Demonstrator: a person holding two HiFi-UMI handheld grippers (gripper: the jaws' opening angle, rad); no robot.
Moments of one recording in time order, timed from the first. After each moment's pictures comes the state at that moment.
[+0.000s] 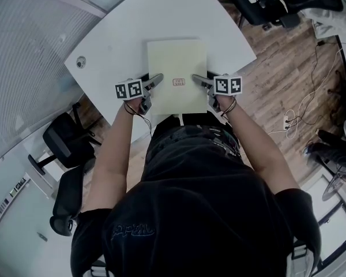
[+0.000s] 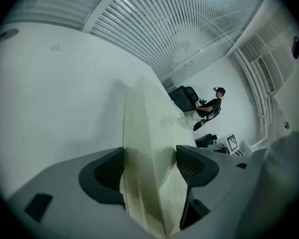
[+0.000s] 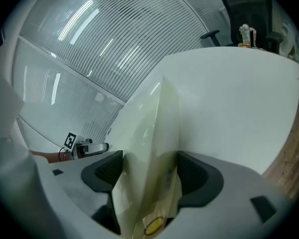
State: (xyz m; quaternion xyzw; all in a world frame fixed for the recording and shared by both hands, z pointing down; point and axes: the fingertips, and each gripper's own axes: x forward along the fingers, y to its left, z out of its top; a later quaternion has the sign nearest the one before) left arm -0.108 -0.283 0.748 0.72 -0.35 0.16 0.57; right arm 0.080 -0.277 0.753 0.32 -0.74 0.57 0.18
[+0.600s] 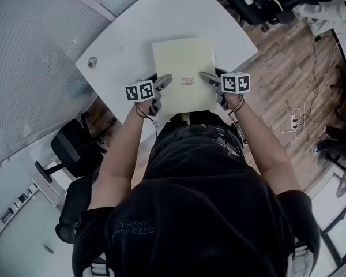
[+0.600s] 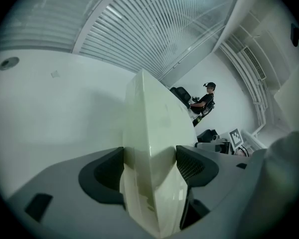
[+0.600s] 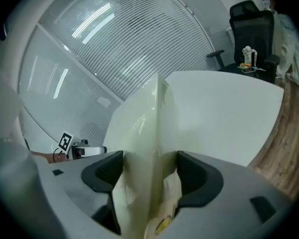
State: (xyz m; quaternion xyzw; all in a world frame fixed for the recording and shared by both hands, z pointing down) left arm -0.109 -0.269 0.703 0.77 -0.35 0.16 0.51; right arm 0.075 -0.268 0.706 0.37 -0.77 0.50 0.16
